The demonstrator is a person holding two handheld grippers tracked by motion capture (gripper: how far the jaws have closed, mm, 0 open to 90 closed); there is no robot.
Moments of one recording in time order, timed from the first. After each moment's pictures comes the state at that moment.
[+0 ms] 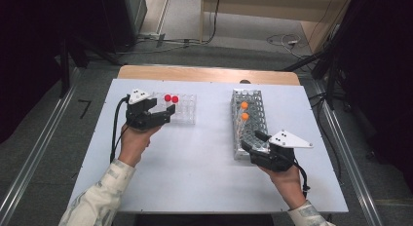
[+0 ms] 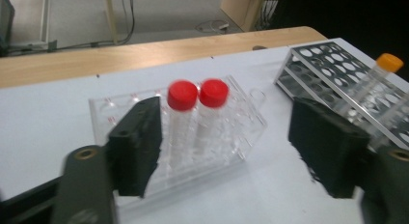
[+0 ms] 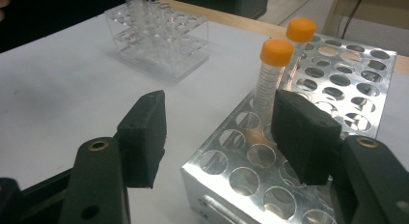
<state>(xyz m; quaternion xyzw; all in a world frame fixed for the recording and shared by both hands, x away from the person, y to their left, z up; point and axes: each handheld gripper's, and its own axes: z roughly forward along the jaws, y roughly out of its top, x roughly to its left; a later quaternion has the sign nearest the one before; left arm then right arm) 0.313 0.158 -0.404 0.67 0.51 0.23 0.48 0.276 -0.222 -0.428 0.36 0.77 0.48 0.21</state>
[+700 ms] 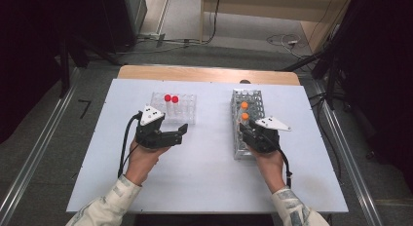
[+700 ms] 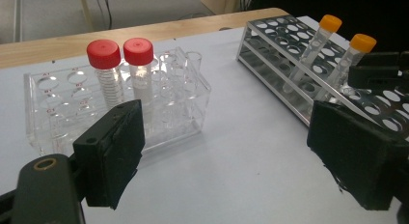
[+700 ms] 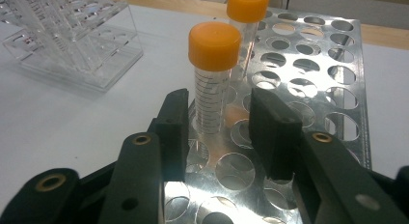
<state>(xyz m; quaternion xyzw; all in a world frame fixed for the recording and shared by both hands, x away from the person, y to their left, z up) 0.284 0.130 -0.414 0.70 0.48 0.23 0.48 0.326 -0.195 -0.451 0.46 0.74 0.42 0.26</state>
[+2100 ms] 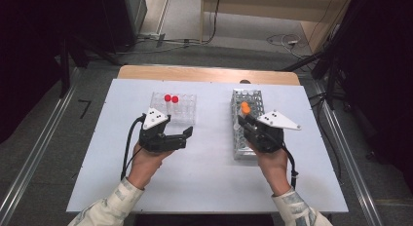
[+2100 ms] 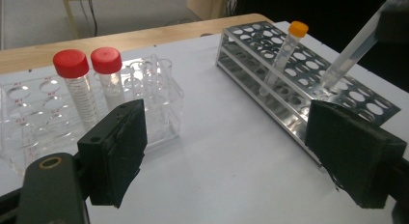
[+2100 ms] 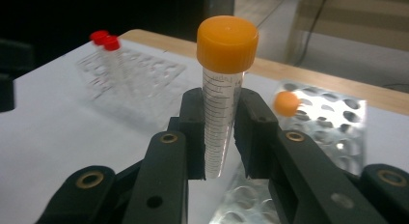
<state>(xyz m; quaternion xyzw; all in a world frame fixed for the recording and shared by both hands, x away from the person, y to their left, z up) 0.271 0.117 -0.405 0.71 0.46 0.21 0.50 0.291 -0.177 -0.390 0.40 0.74 0.48 0.26</state>
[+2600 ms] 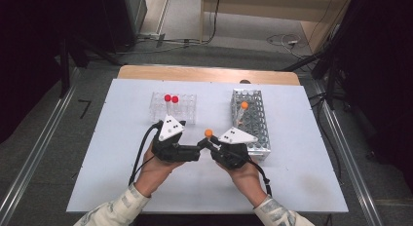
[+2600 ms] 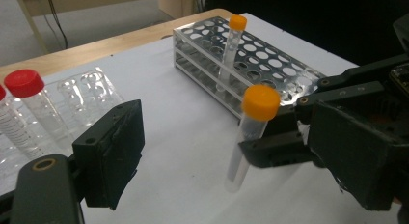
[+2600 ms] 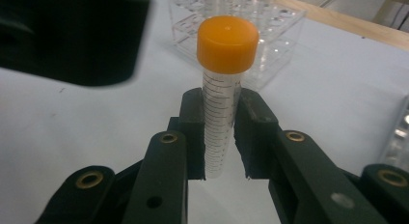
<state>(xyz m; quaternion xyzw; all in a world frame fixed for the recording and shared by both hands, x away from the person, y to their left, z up) 0.253 0.080 -0.401 0.75 0.39 0.22 0.49 0.272 -0.111 -0.435 0.33 0.81 0.45 0.17</state>
